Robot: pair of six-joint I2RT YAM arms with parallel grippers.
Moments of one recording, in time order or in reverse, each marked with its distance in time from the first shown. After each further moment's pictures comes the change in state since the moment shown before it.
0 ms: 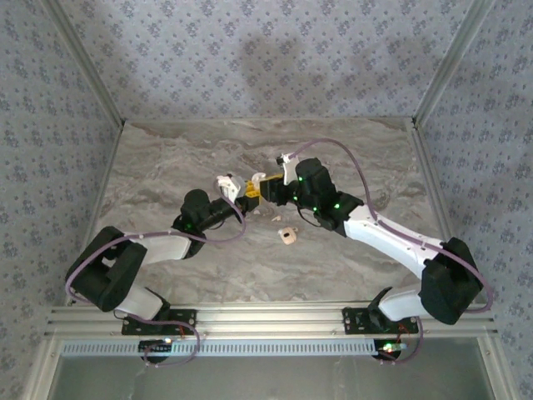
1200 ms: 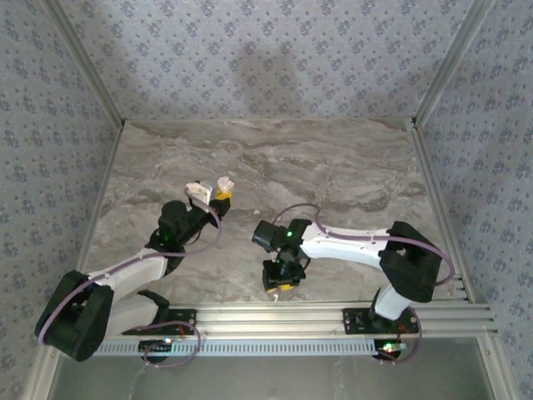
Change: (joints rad) left arm 0.119 -0.342 -0.173 -0.298 -0.211 -0.062; right arm 0.378 0.262 0.048 -0.849 -0.216 0.498
